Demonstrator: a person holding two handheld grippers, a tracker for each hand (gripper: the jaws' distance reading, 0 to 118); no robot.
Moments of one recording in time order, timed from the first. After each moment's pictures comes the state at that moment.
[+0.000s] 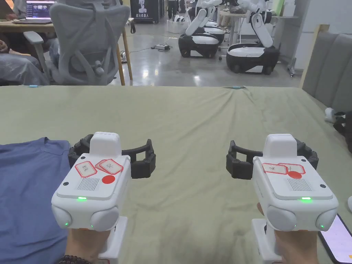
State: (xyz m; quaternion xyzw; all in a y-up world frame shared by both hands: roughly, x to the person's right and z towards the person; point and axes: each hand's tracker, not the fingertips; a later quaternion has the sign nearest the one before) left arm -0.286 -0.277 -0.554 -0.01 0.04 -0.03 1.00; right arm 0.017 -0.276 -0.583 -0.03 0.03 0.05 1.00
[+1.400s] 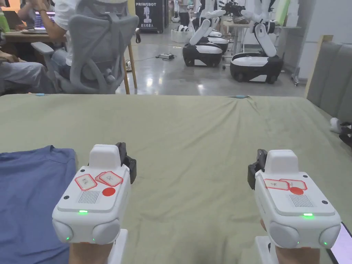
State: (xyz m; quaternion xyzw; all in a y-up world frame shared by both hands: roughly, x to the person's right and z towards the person) left arm -0.295 -0.278 -0.553 -0.01 0.06 -0.02 1.00; right arm 0.007 -0.284 -0.588 -0.05 0.03 0.05 1.00
